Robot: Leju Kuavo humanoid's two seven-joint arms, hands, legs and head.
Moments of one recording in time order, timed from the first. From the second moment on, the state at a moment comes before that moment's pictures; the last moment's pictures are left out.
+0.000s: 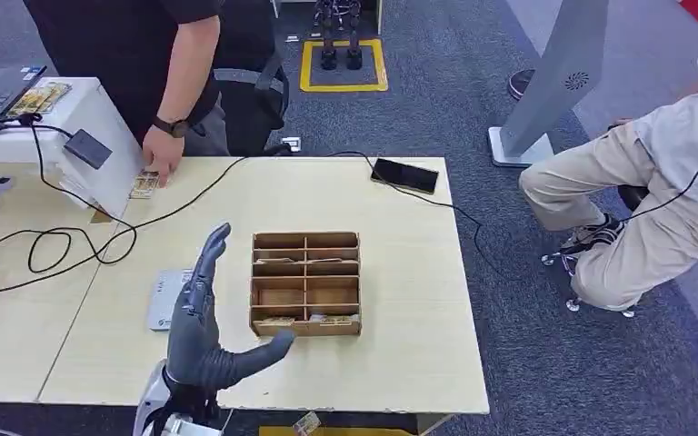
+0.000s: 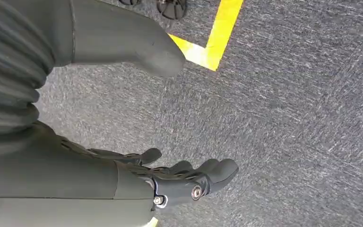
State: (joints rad) left arm 0.03 -0.01 -0.49 -1.79 -0.41 0.28 -0.68; right arm -0.15 0.27 -1.54 -0.41 0.60 -0.69 -0.43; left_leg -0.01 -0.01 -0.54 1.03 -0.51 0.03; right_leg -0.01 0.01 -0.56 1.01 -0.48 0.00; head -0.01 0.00
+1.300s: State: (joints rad) left arm -0.20 0.09 -0.73 -1.47 -1.10 0.29 -0.17; right arm -0.13 0.27 -1.53 -0.43 0.64 -0.69 -0.39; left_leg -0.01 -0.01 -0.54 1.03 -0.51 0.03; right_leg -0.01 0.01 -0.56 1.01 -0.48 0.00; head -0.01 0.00
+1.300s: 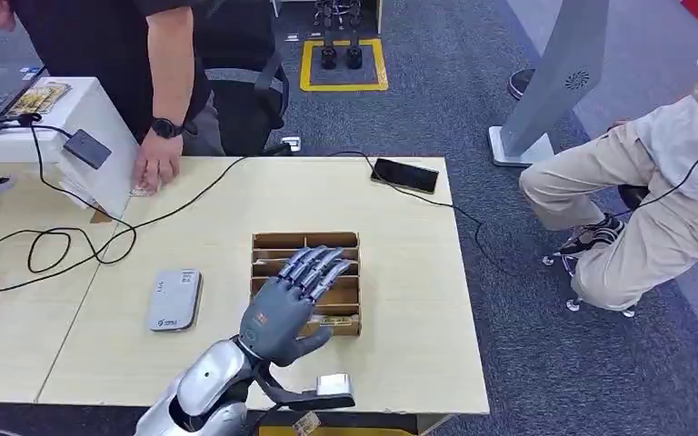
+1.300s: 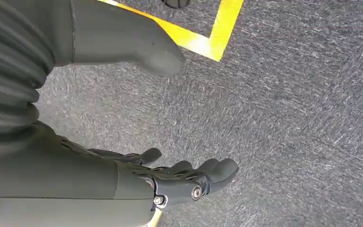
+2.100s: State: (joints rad) left arm -0.21 0.06 -0.78 -1.38 -1.09 0.28 -0.17; right arm -0.13 0.27 -1.50 -0.43 0.63 -0.69 -0.39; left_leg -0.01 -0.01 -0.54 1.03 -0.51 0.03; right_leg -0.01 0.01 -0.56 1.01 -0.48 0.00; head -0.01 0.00
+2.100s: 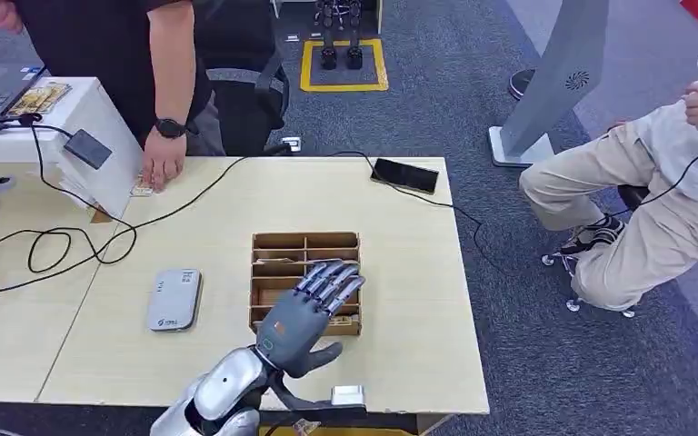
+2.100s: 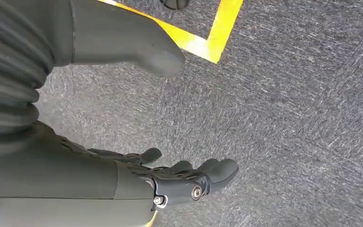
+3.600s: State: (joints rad) left arm -0.21 -0.07 -0.74 -1.17 -1.15 0.52 -0.09; right arm -0.13 0.27 -1.48 -0.41 0.66 -0.69 -0.38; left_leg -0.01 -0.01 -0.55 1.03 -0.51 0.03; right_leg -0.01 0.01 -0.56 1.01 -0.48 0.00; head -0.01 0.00
